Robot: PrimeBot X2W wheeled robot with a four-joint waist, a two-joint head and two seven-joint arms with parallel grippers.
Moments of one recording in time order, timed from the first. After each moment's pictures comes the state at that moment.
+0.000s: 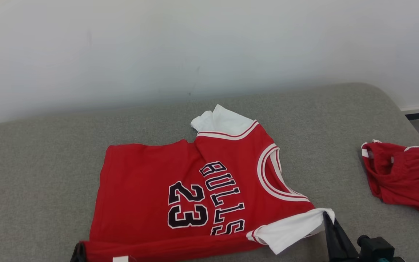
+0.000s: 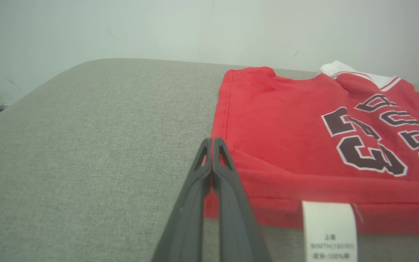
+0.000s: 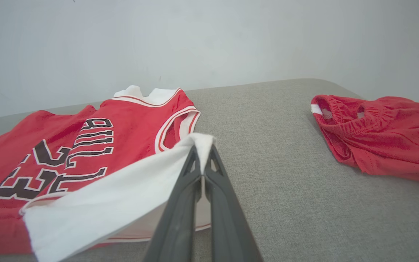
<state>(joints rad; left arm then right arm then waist) 0.06 0.05 0.11 0.36 -0.16 -0.06 -0.26 0.00 -0.05 -0.05 0.36 0.06 0.13 -0.26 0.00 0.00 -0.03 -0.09</state>
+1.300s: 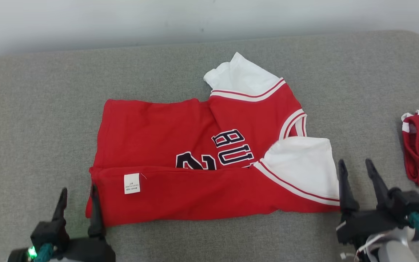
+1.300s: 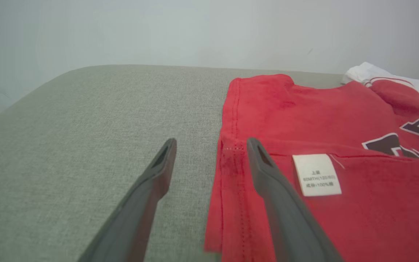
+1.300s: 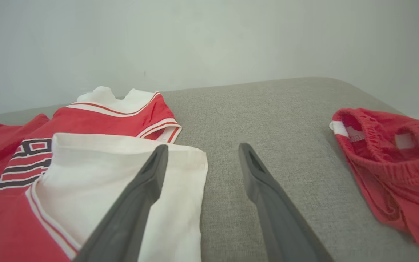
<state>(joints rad) -0.19 0.05 0.10 0.36 -0.11 -0.06 -0.26 -0.20 -0.17 -0.07 0.36 0.19 0.13 -0.26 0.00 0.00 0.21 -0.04</state>
